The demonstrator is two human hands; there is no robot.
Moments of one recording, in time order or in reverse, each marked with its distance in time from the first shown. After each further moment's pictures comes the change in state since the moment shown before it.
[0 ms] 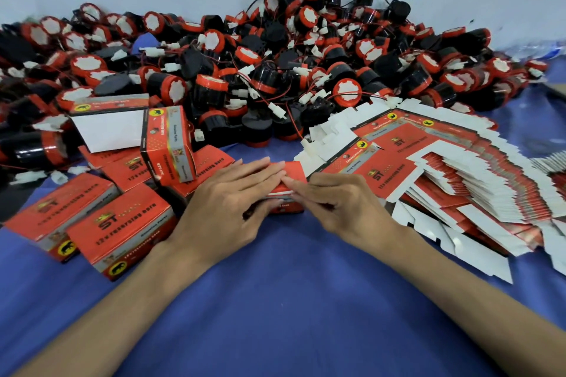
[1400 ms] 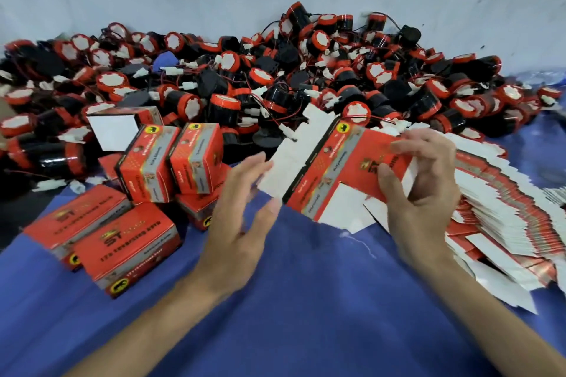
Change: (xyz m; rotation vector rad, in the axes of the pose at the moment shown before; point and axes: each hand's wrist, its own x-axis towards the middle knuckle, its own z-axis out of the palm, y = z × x) left_hand 0.007 0.041 -0.011 -0.682 0.196 -0.501; right_hand 0.003 0.007 -0.038 0.311 0.679 0.302
